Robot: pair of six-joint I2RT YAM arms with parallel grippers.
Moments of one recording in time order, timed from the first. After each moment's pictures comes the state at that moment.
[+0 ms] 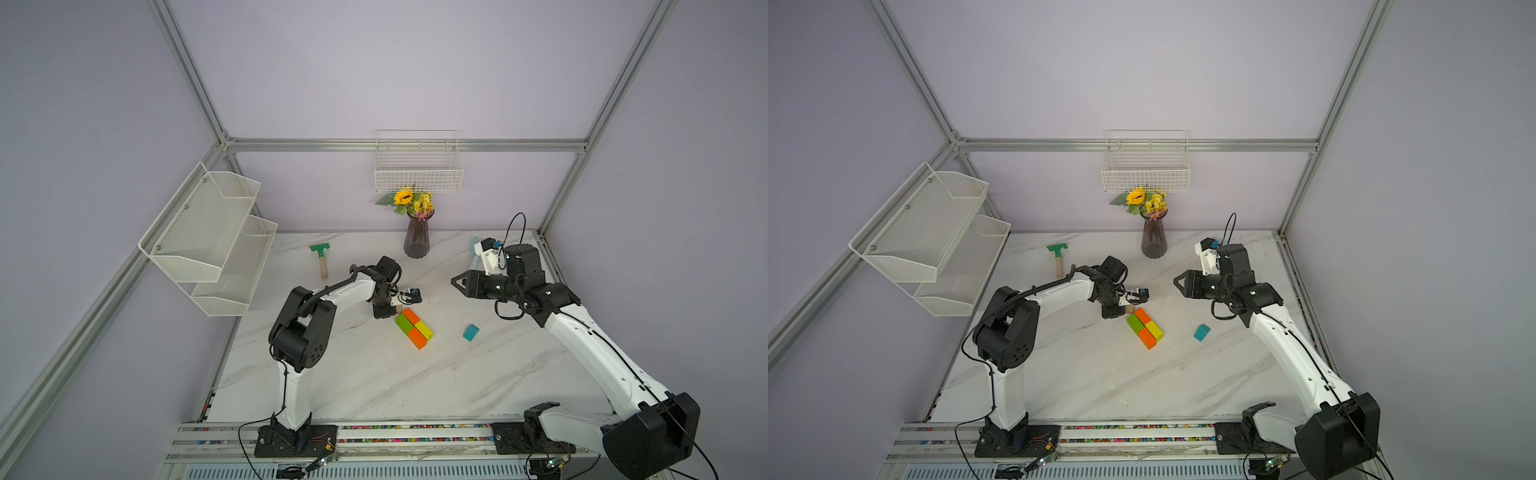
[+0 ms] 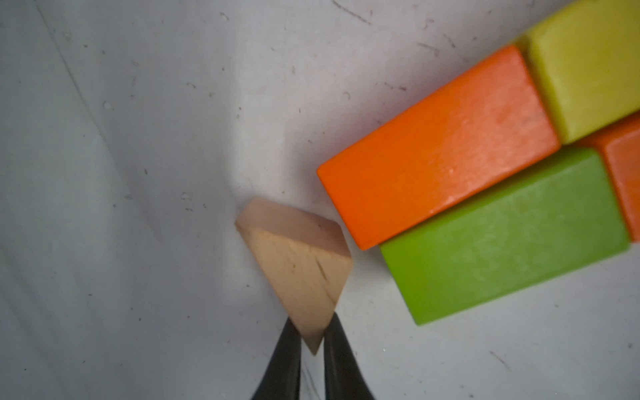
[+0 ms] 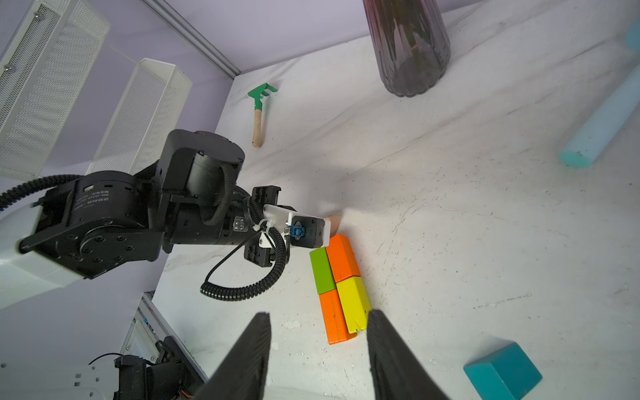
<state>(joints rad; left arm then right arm) -0.53 1.99 1.44 -0.70 0.08 0.89 0.29 1.22 1.12 -0.53 -0.44 0.40</state>
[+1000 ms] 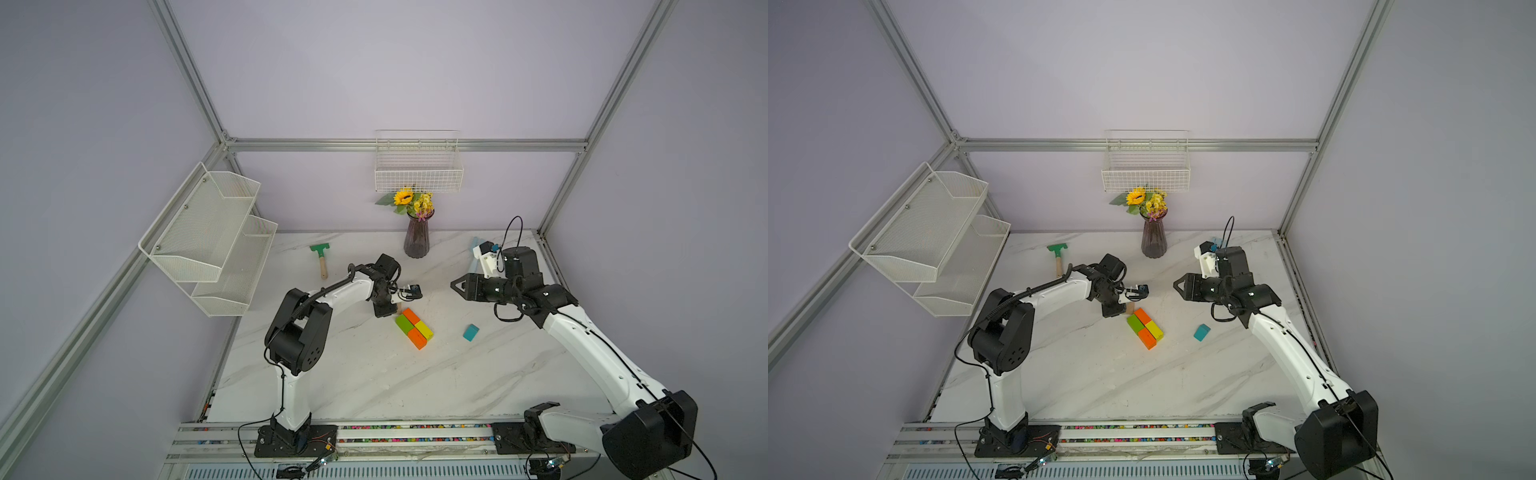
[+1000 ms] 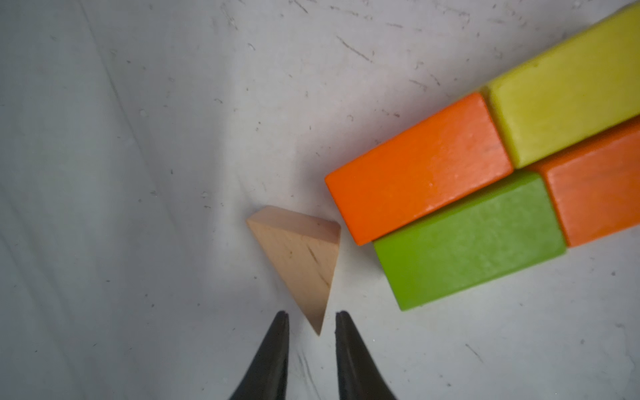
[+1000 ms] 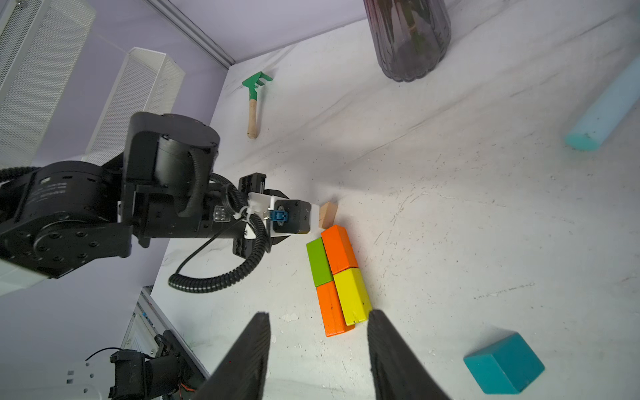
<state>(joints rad) -0.53 1.93 1.44 -0.70 0.10 0.82 0.29 1.23 1.09 -0.53 -0.45 0.40</state>
